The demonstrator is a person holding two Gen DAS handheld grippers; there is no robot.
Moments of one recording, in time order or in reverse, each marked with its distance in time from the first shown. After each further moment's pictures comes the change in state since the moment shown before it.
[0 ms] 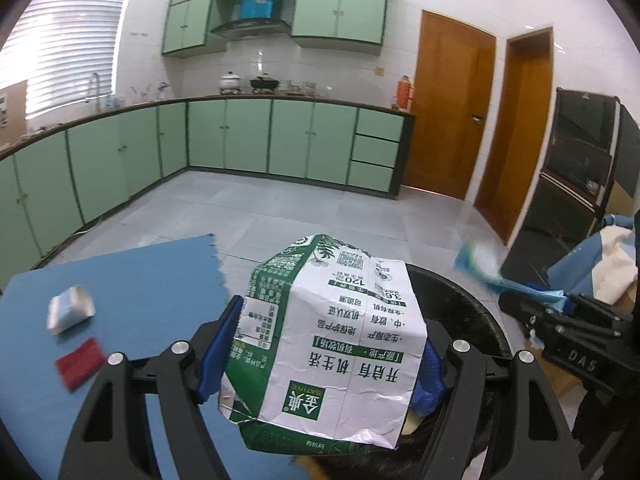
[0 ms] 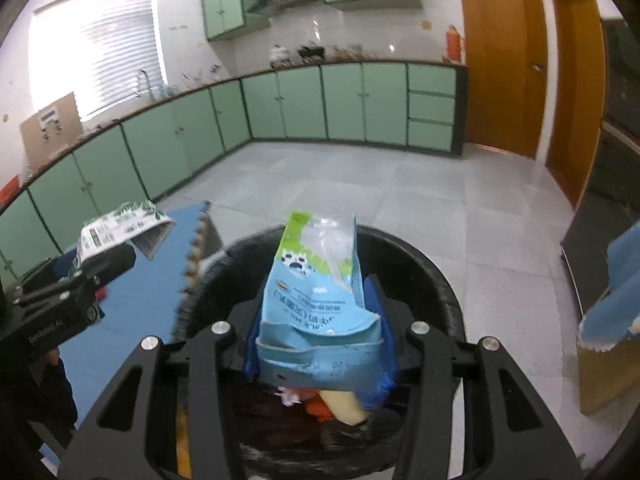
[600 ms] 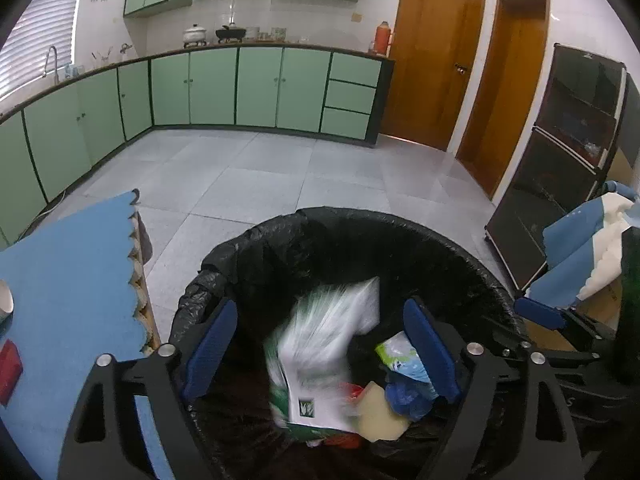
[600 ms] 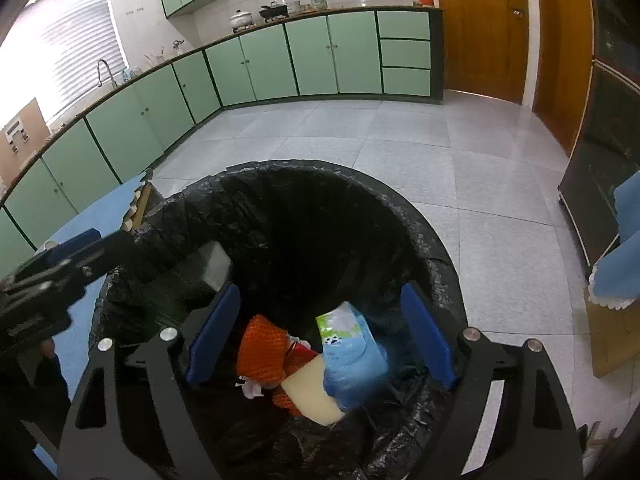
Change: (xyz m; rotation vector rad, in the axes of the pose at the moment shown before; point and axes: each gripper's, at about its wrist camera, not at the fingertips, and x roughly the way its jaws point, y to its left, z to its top) left arm 0.101 -0.035 -0.015 0.026 0.179 -0.092; right arm 0.090 -0.044 -0.022 0.101 0.143 -0.036
